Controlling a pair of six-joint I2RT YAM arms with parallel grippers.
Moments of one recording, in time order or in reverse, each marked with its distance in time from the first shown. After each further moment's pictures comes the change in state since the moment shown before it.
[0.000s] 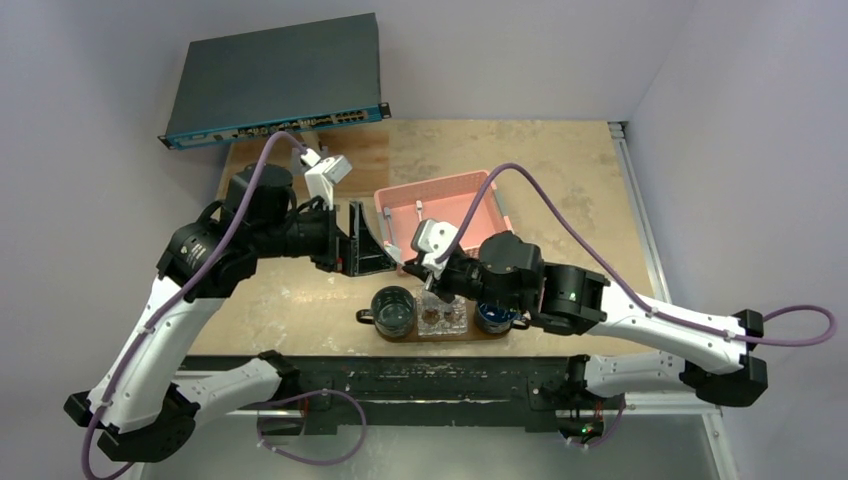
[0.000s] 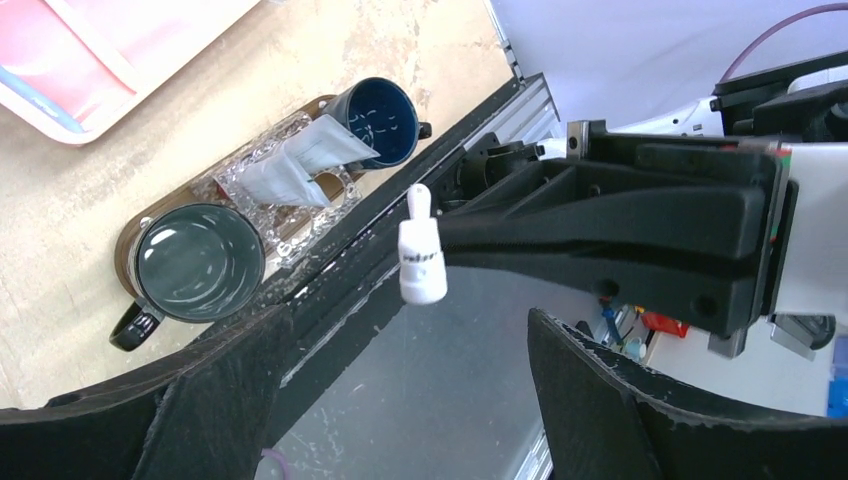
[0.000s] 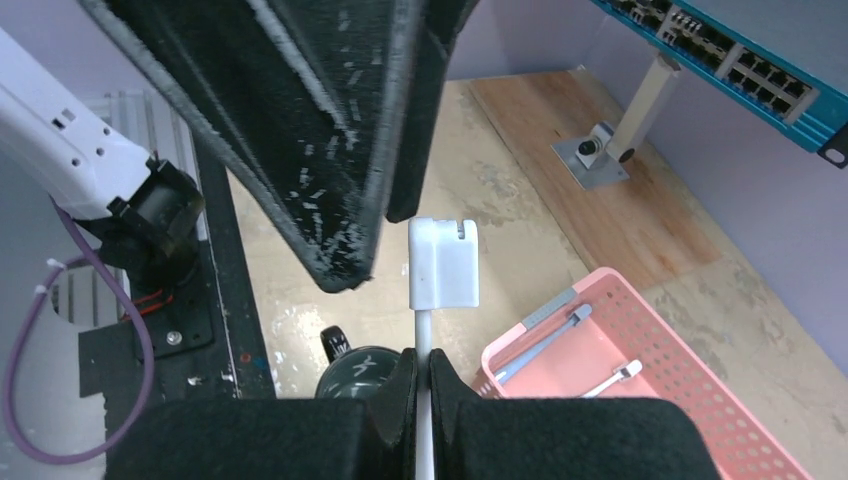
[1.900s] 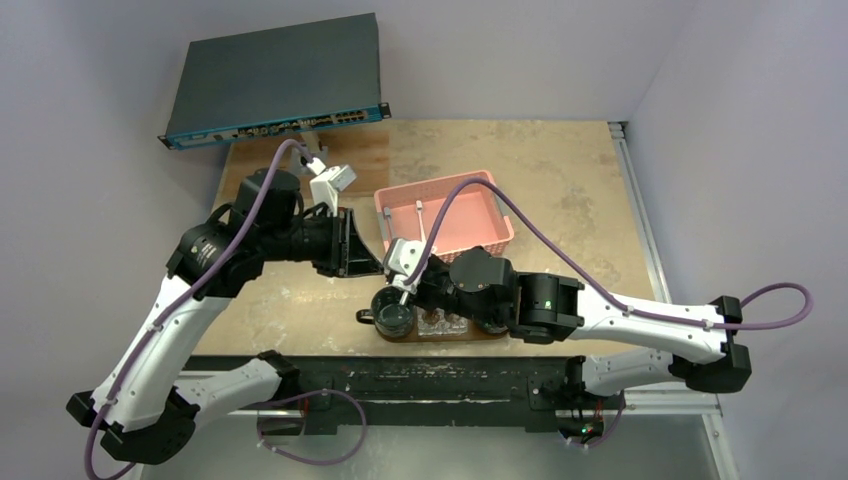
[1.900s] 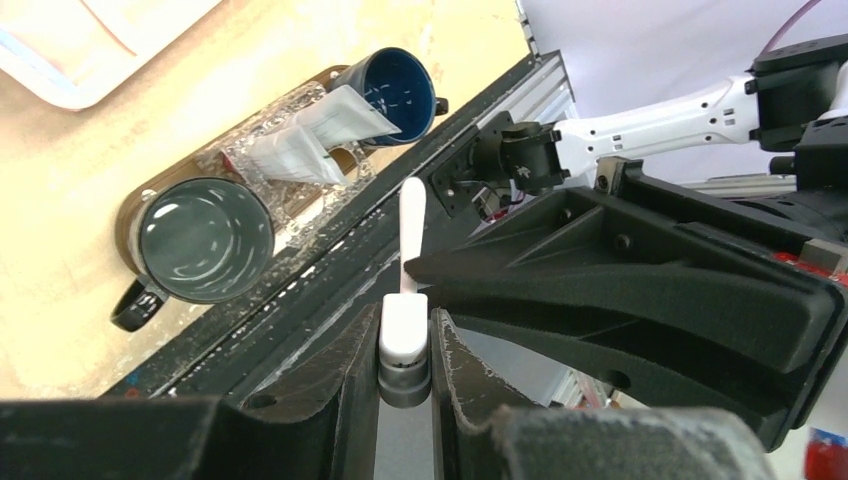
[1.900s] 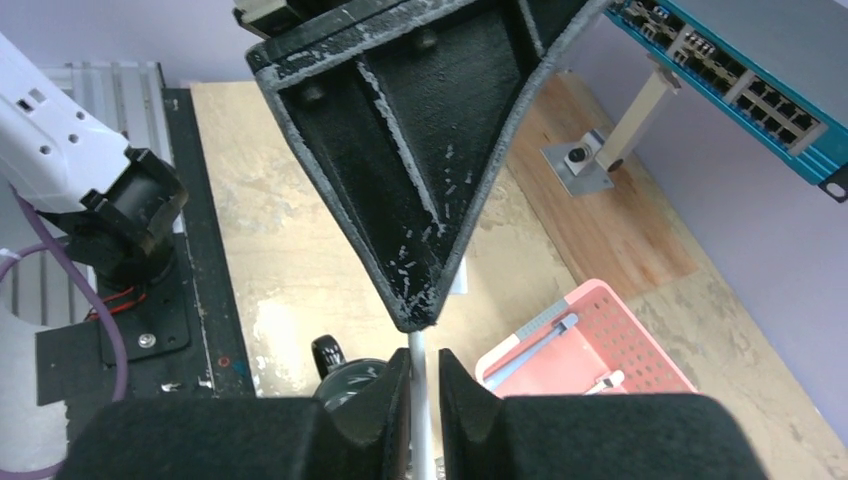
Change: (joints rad) left arm 0.014 -0.006 -0.070 -0.006 0.029 0.011; right arm 0.119 0.103 0.039 0.031 0.142 -0.077
